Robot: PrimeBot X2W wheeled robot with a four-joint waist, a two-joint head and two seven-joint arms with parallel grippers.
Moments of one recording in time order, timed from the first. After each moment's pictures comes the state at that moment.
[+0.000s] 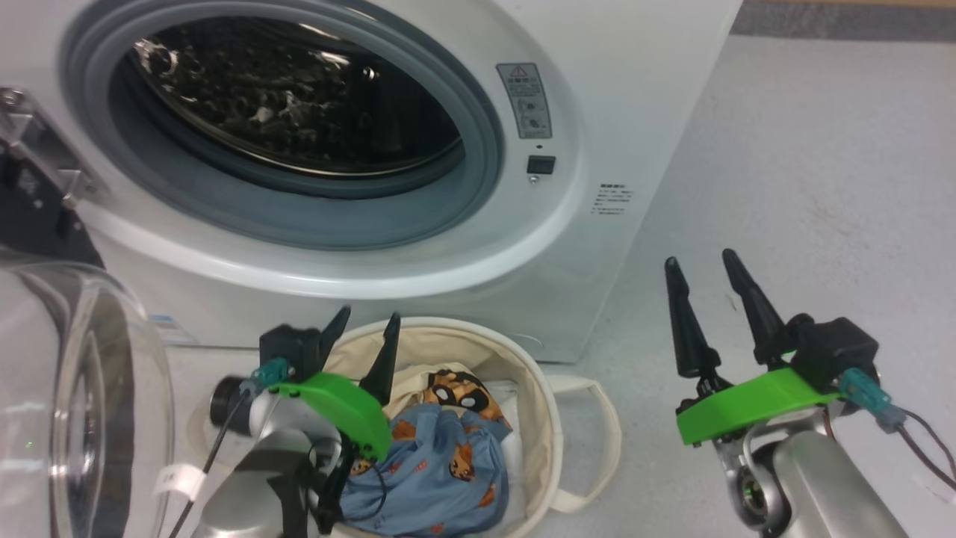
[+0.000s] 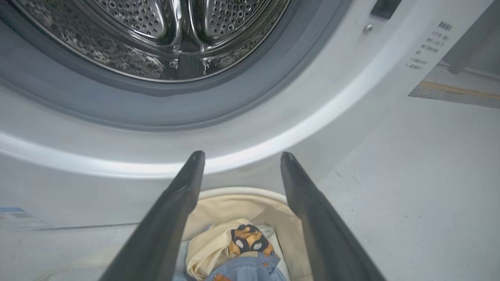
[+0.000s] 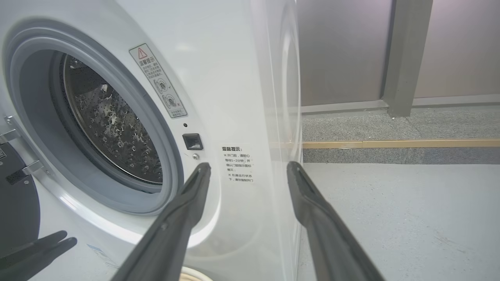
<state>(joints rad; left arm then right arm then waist) -0.60 0.08 -0.50 0.87 -0.49 -0.06 -0.25 -0.27 -0.16 0.26 0.18 0.36 0.13 -0.24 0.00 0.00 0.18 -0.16</state>
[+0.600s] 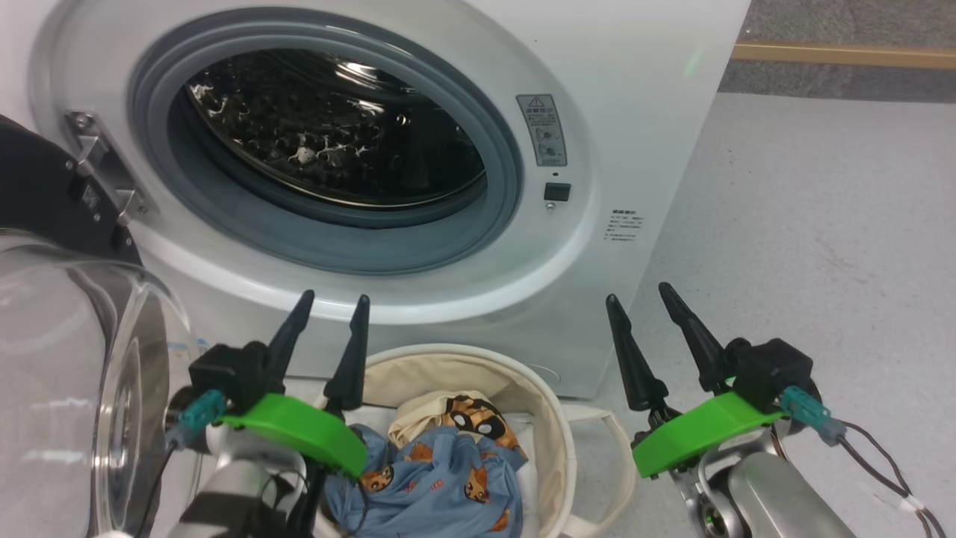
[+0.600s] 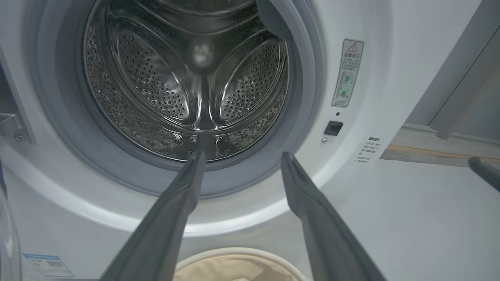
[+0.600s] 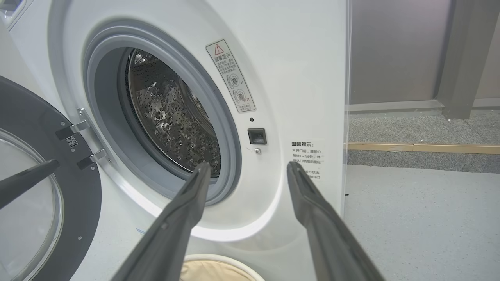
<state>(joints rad) -0.37 0.20 -0.40 0.33 -0.49 0.04 -0.18 -0.27 -0.14 0.39 0.22 0.39 0.13 -0.24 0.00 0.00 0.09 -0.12</state>
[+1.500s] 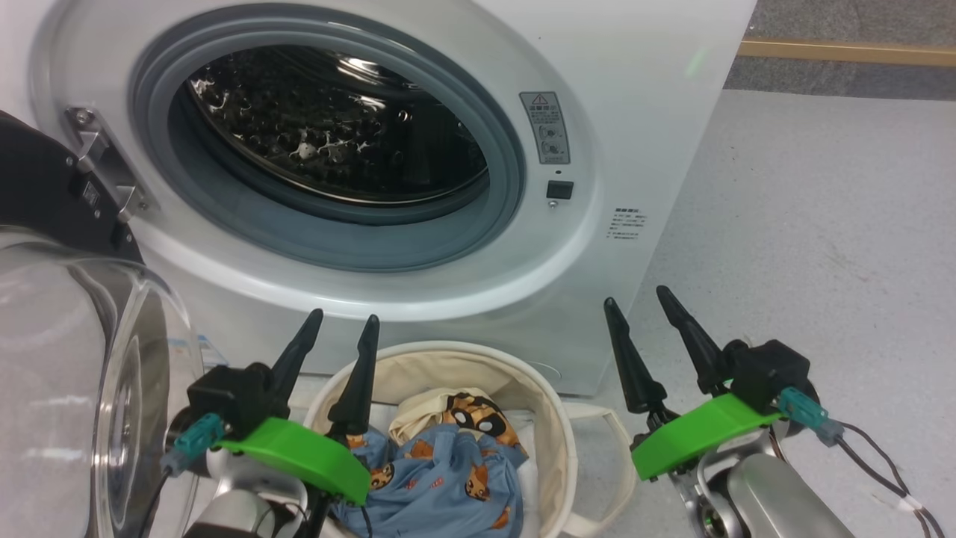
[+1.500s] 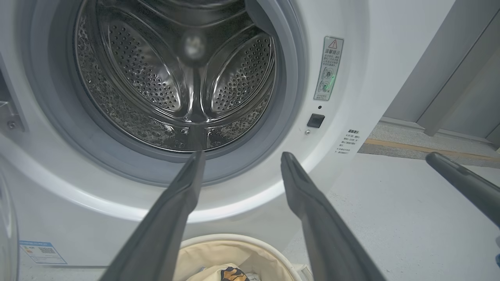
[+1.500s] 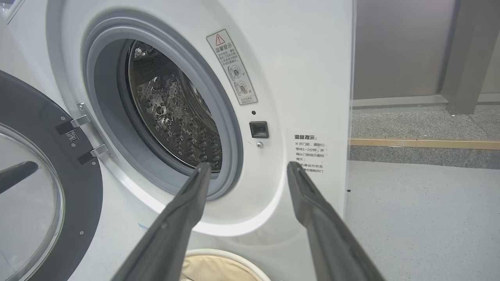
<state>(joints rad) -0.27 0.25 -0.42 0.11 -0.52 0.09 -0.09 -0.27 -0.15 0.40 0.23 0.40 0.13 -0.24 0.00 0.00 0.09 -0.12</state>
